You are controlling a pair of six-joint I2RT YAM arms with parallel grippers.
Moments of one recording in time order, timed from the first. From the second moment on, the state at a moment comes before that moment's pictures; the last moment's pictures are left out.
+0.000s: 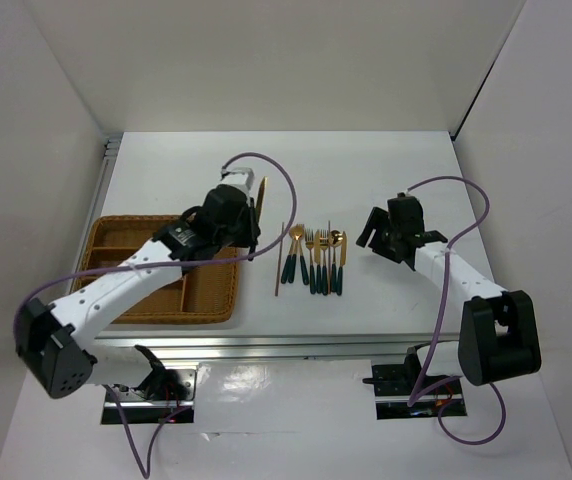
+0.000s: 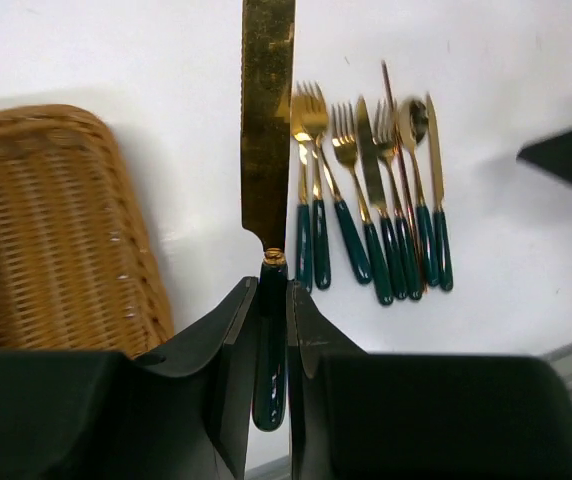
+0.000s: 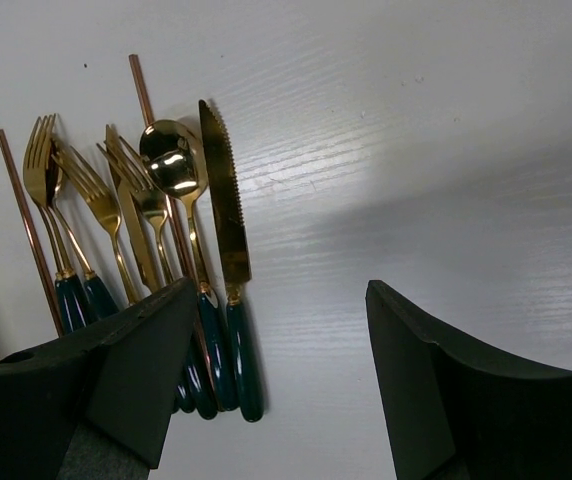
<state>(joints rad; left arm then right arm) -0.69 1.33 1.15 -0.48 -0.21 -0.49 0.17 1.32 0.77 -0.29 0.01 0.59</state>
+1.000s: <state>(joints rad) -0.12 1.18 0.88 -0.55 -0.46 -1.32 0.17 1.32 0.76 -0.28 -0.02 0.57</state>
